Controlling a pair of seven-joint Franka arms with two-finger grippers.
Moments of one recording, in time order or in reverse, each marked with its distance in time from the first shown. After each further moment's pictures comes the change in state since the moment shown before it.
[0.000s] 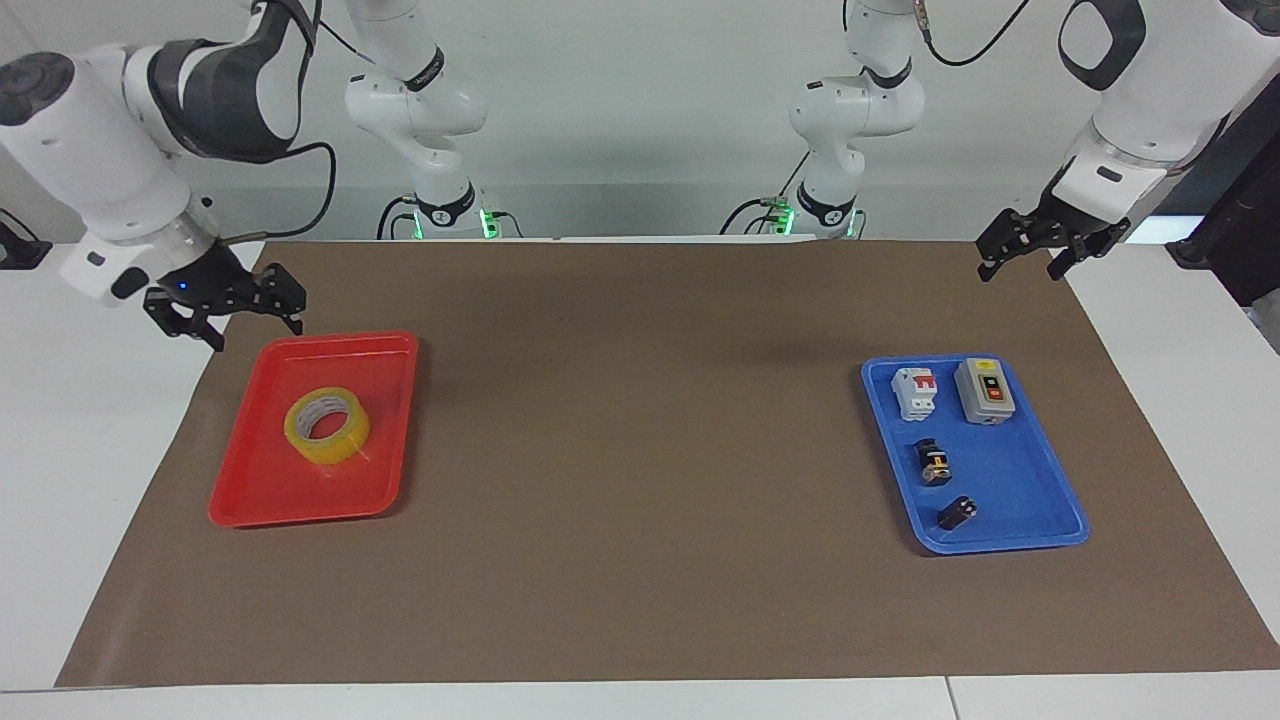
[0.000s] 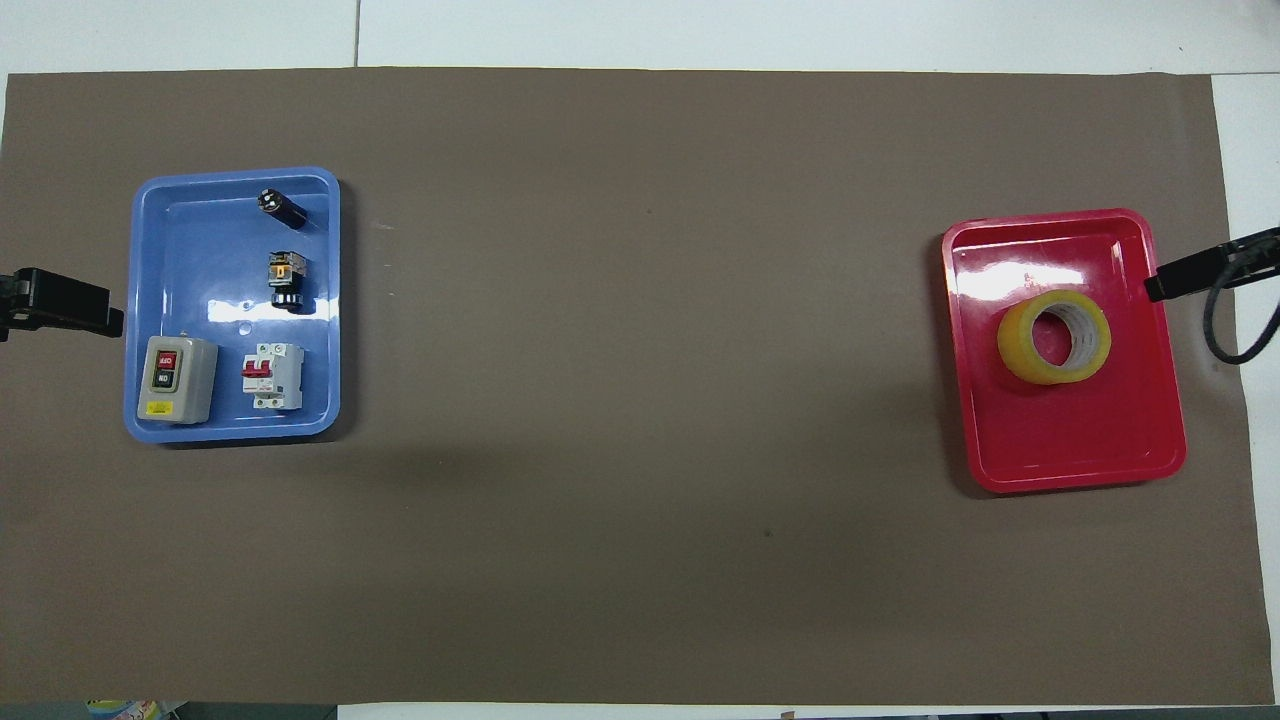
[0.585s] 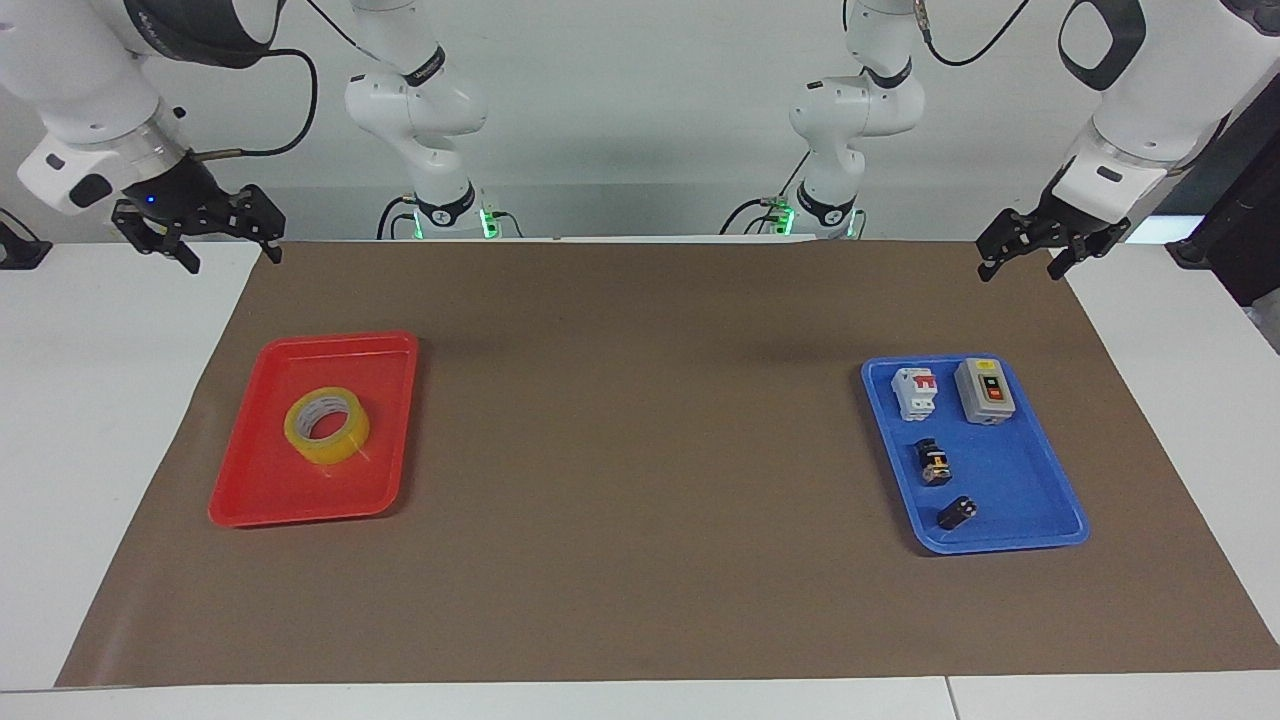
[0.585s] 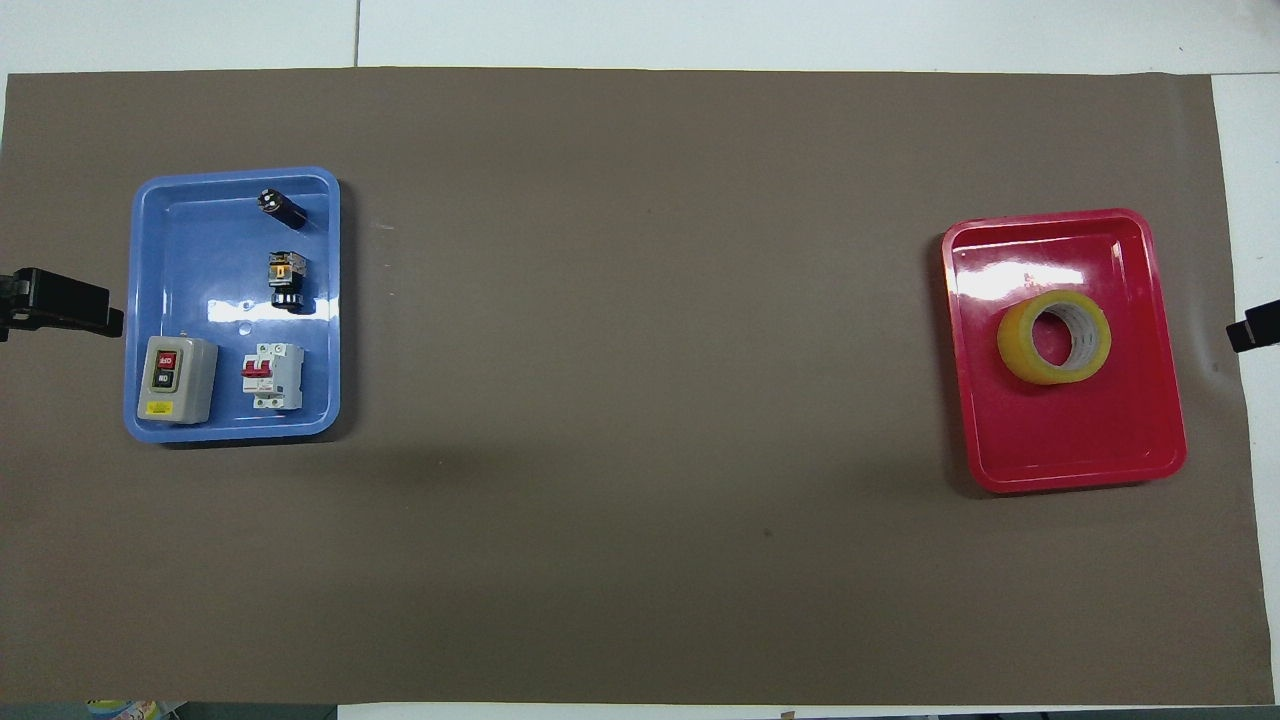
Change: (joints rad) left arm 0.000 0.000 0.000 0.000 0.000 0.000 0.000; right arm -0.001 -0.082 -0.001 0.011 -0.057 -0.147 0.060
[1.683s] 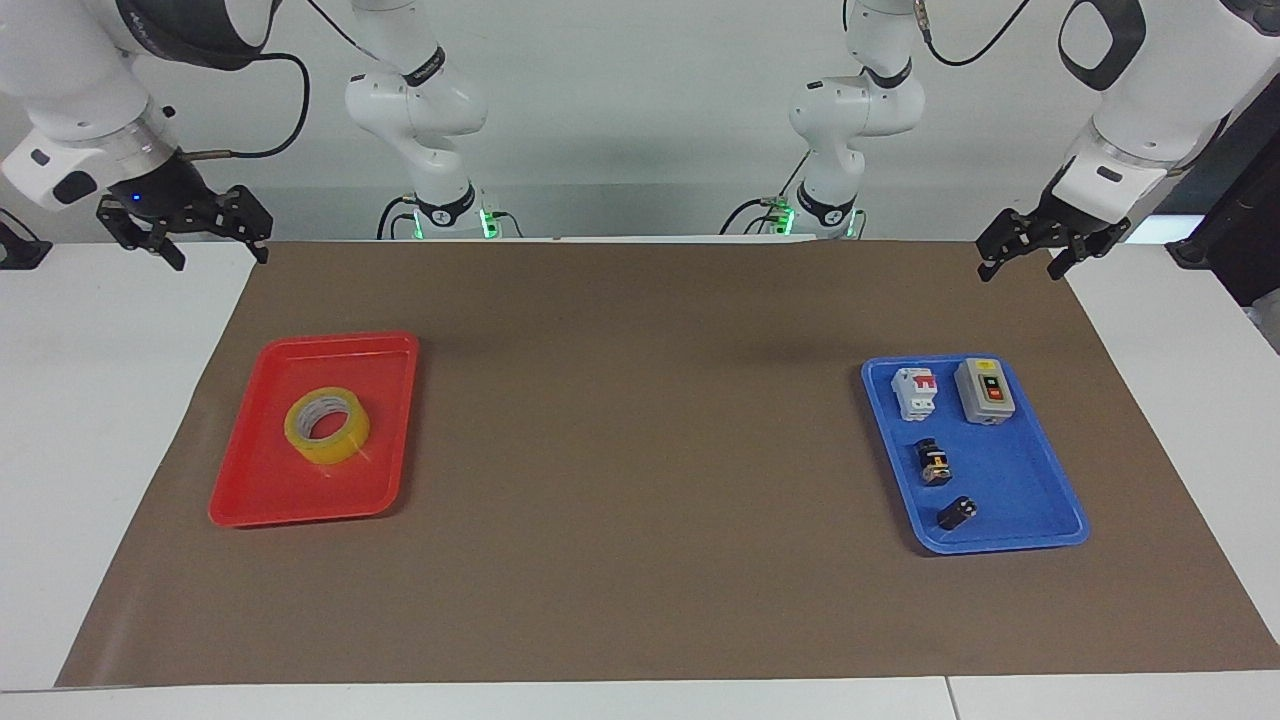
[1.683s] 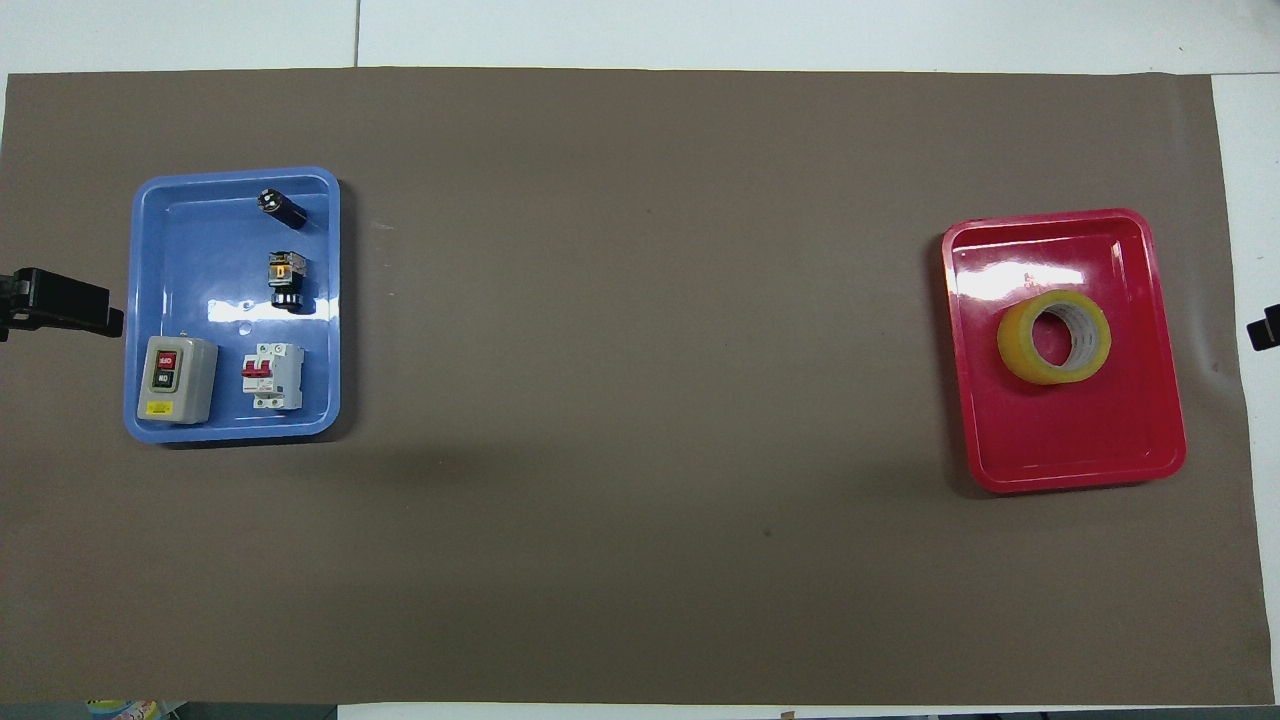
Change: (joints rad) left arm 0.000 0.000 0.000 0.000 0.000 0.000 0.000; right arm -0.012 0.000 -0.001 0.005 -0.019 0.005 0.011
